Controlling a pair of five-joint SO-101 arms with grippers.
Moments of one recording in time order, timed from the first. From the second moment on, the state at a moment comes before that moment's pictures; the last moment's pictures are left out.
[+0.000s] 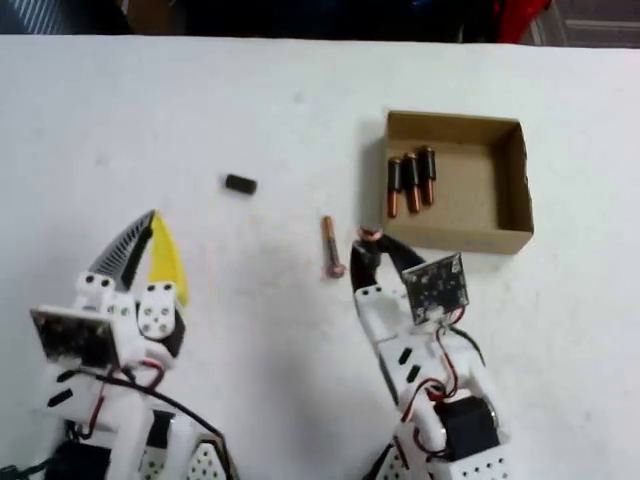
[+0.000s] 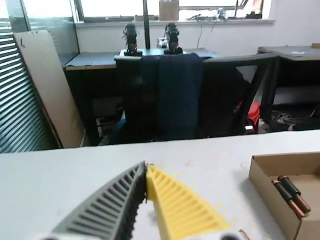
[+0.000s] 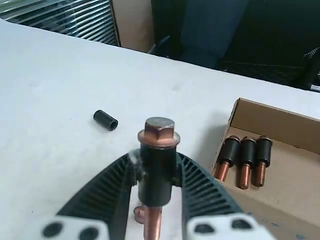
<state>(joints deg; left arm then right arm) 1.4 -103.6 63.3 55.2 0.1 -21.5 -102.6 80.3 46.6 4.6</state>
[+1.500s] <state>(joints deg) -0.5 -103.3 95.2 55.2 0.0 3.0 5.8 0.0 56.8 16.4</state>
